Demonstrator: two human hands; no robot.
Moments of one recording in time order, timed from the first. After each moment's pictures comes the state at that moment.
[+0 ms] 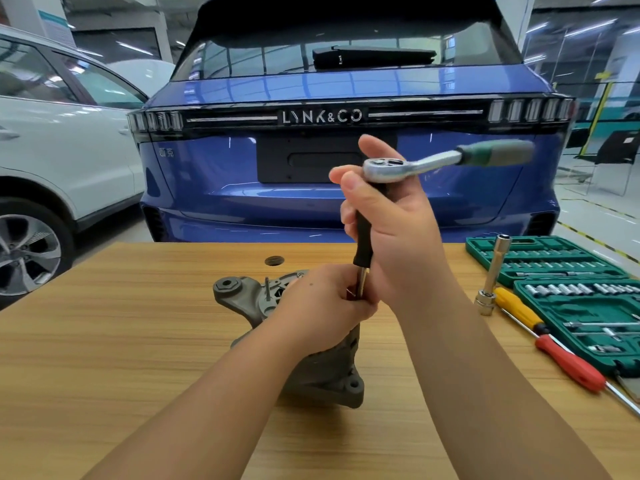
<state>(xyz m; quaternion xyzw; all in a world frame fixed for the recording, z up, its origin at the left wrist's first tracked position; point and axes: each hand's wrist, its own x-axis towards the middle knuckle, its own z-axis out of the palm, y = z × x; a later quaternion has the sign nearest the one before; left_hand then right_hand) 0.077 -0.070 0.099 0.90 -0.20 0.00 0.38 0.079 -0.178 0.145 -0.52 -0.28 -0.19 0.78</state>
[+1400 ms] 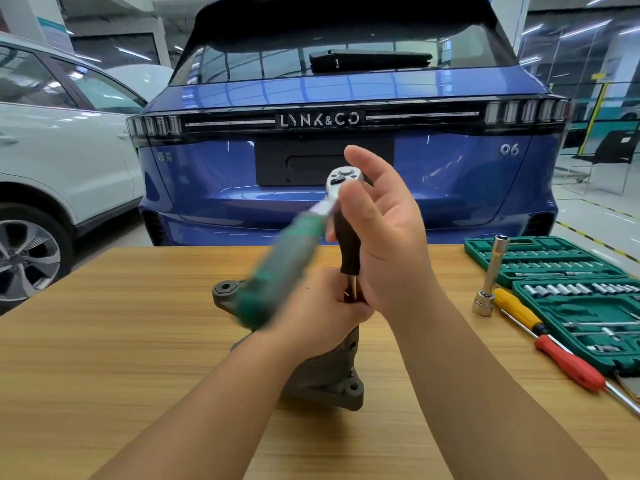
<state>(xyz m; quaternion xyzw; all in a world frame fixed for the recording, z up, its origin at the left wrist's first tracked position) 0.082 -0.066 0.091 0.91 -0.19 0.02 0.38 0.073 -0.172 0.140 -0.53 -0.31 -0.17 0.77</state>
